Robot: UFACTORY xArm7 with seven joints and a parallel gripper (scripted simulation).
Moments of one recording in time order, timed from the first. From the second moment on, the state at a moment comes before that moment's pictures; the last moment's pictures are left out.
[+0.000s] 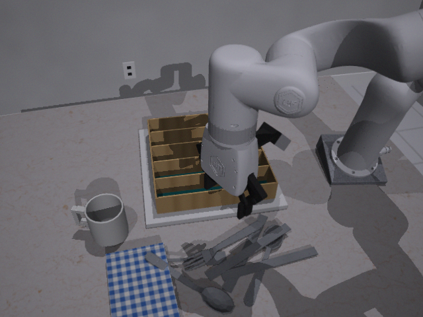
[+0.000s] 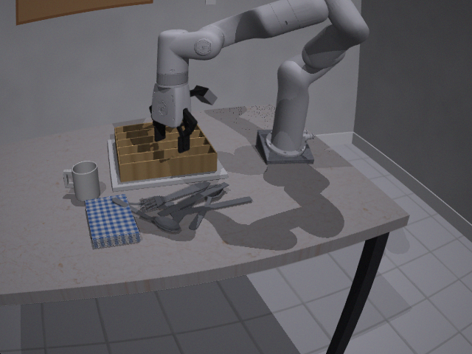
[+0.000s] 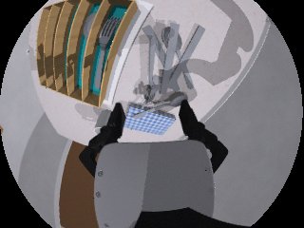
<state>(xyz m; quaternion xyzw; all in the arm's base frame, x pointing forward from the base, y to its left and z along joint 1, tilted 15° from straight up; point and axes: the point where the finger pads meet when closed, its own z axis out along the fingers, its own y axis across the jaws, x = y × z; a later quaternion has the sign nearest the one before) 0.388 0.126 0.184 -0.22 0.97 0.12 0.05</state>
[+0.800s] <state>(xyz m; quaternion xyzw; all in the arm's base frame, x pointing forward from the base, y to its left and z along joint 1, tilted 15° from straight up) 0.400 0.135 0.168 -0.60 0.79 0.08 0.09</state>
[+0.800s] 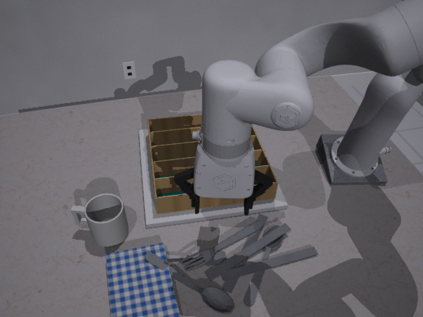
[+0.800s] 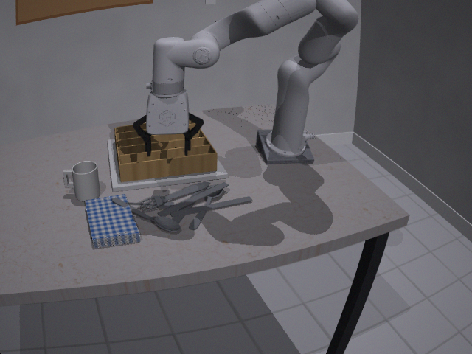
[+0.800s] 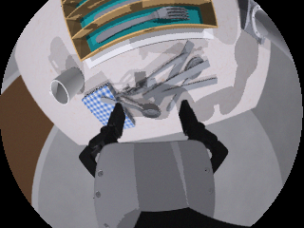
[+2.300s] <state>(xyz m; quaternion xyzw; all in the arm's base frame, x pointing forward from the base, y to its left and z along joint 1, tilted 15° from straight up) 0.415 0.155 0.130 -1.00 0.00 -0.02 0.10</state>
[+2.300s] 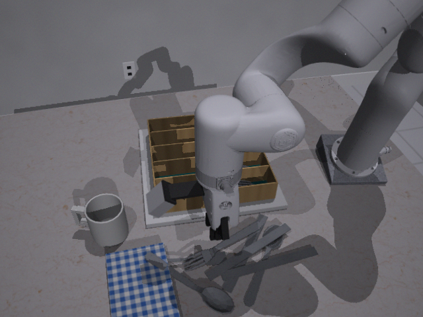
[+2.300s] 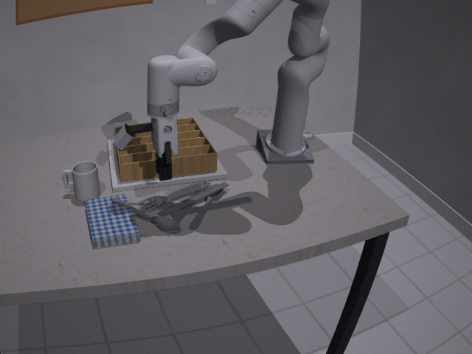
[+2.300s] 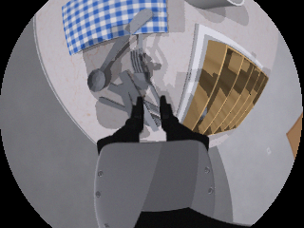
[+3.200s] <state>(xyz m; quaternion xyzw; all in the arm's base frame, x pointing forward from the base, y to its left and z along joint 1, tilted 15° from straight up) 0.415 0.155 0.130 -0.98 -0.17 -0.05 0.12</state>
